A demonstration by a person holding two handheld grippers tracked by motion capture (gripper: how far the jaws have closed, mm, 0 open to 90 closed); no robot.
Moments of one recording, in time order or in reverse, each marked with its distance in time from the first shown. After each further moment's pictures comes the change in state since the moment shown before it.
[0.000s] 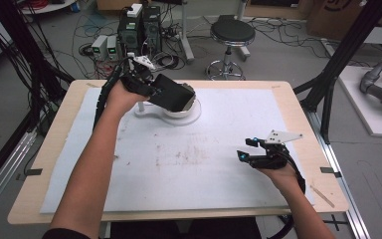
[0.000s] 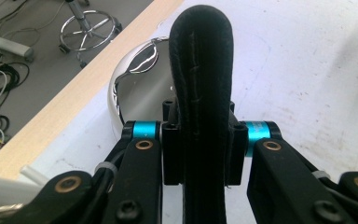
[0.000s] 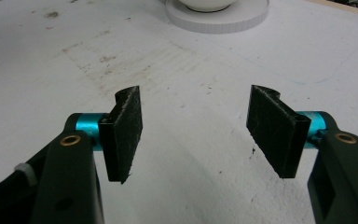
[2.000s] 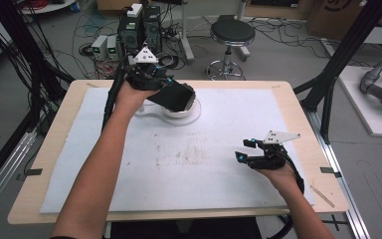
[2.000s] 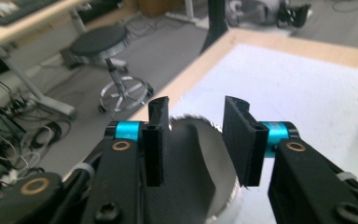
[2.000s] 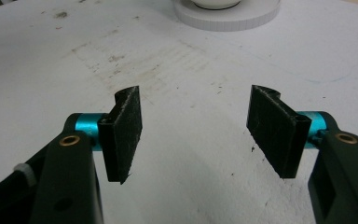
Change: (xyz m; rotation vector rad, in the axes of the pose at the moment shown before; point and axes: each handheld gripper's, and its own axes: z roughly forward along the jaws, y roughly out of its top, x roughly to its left) left arm -0.025 0.012 -0.003 -0.254 0.131 0.031; right arm 0.003 0.001 0.004 0.007 0.031 0.008
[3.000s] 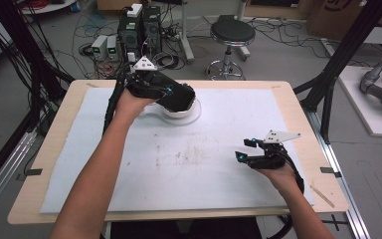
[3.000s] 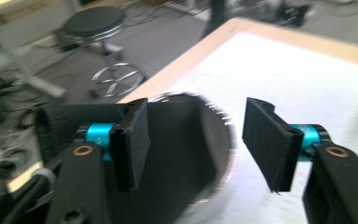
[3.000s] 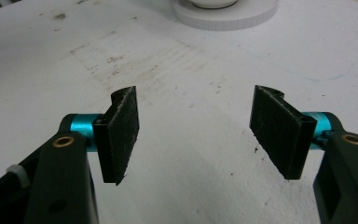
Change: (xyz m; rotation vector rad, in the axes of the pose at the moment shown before) left arm -0.001 -0.017 -0.002 0.001 -0.027 -0.092; right arm -0.002 0.000 -0.001 -0.005 -0.007 0.018
